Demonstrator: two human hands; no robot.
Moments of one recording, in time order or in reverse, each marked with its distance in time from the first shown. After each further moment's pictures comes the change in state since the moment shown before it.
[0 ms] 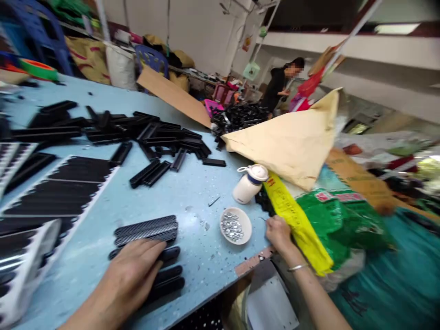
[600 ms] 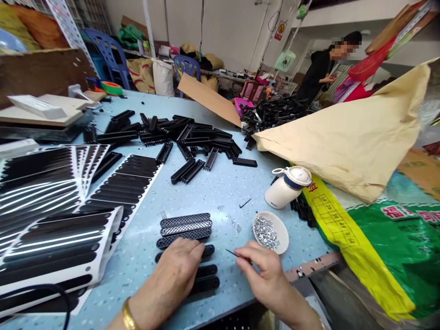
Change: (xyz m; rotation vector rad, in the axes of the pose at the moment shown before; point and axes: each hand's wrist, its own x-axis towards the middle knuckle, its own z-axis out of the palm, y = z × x) left_hand -0.011 0.017 0.006 -0.077 -0.311 -0.180; right_hand -0.059 -0.196 -0.046 0.950 -0.272 -0.401
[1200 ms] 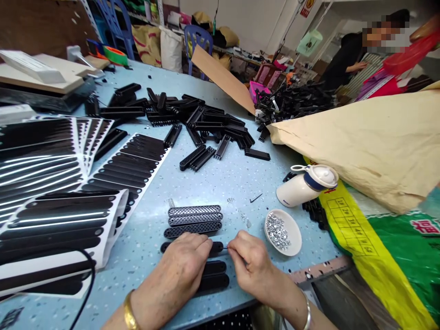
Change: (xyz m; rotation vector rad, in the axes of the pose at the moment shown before) left_hand -0.005 0.003 -0.006 -0.147 0.010 -0.083; right_hand 0.020 0.004 0.032 -0.202 -0.281 -0.016
